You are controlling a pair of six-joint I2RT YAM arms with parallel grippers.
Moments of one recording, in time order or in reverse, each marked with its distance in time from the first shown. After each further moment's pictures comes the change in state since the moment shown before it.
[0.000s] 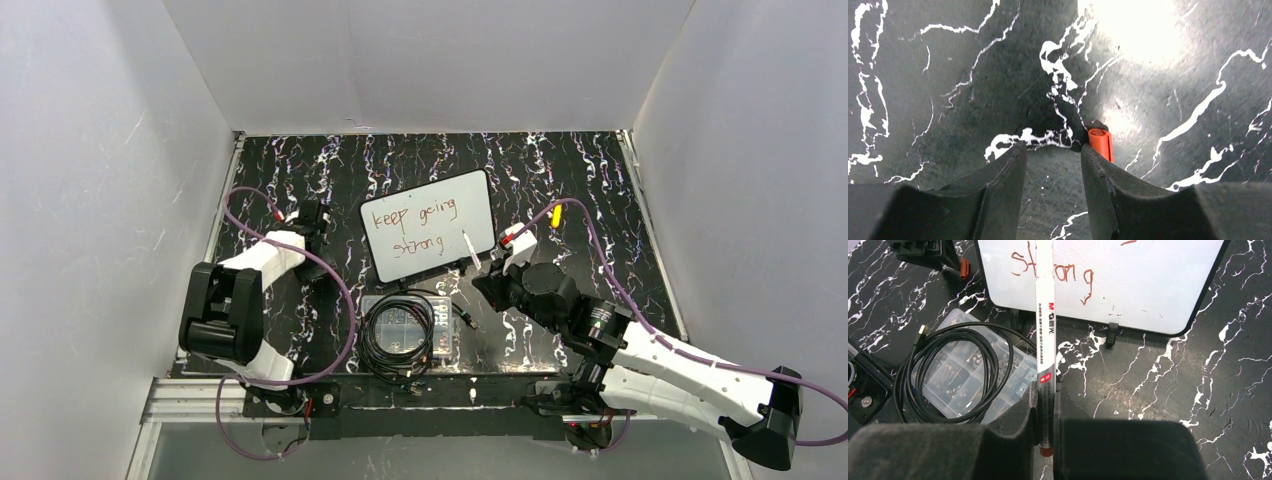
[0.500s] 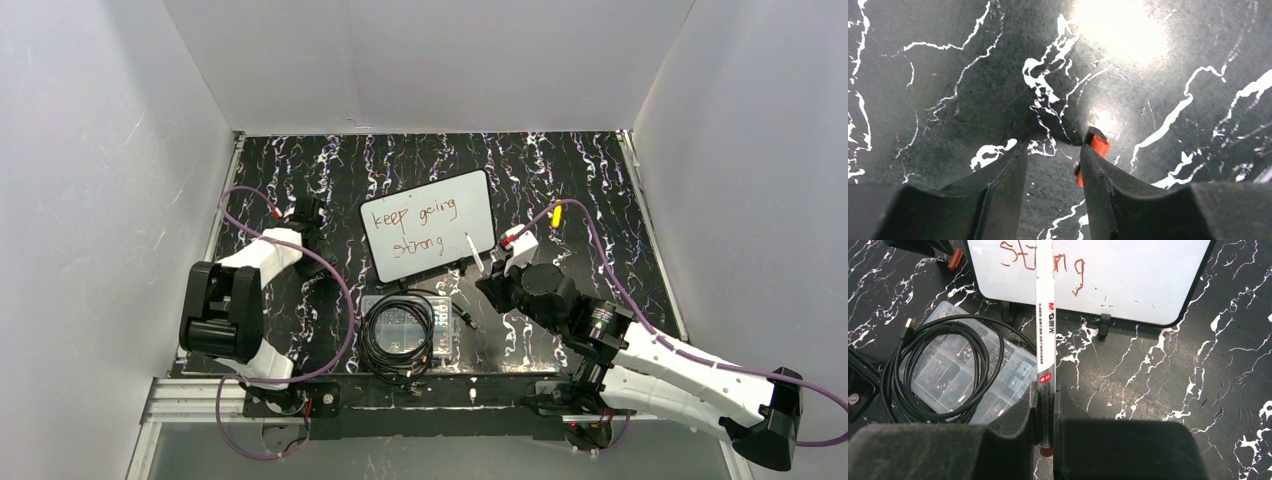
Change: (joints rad) left arm 0.034 0.031 0.039 0.035 0.048 0.003; right arm 0.000 -0.007 0.000 -0.044 0.021 0.000
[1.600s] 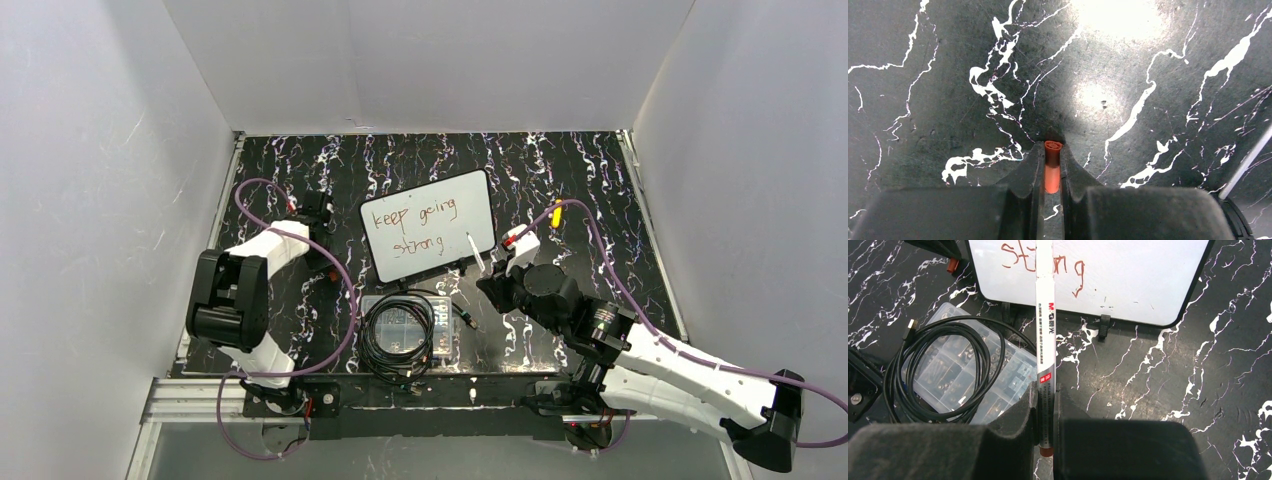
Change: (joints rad) left arm -0.039 0.068 0.063 -0.013 0.081 0.068; right arm 0.000 -0.015 0.000 -0.004 0.000 0.000
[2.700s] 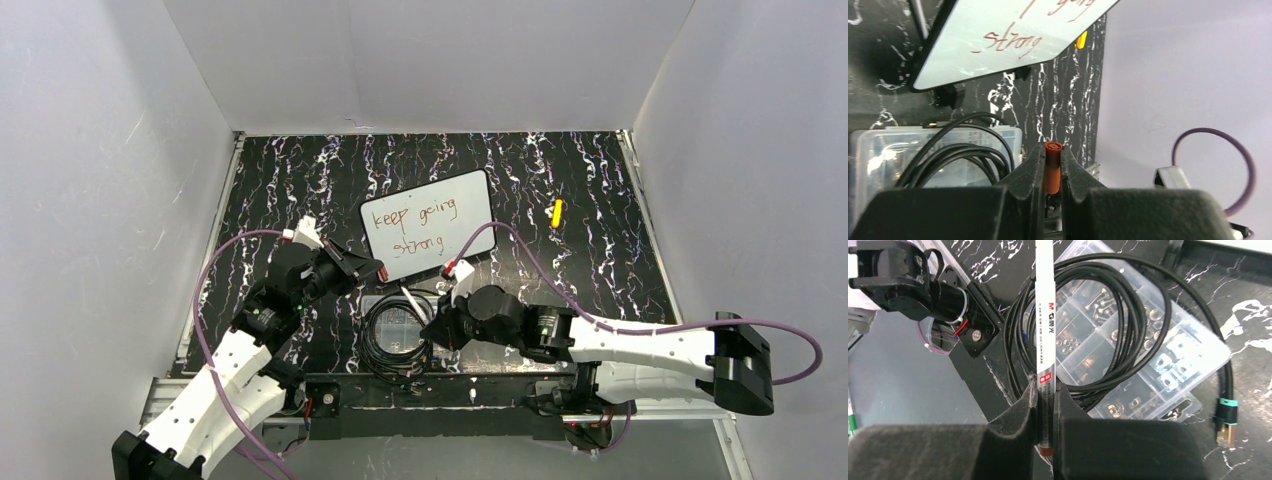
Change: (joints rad) left arm -0.273 -0.946 -0.391 0.276 0.337 -0.578; right arm 0.227 0.305 0.000 0.251 -0.233 0.267
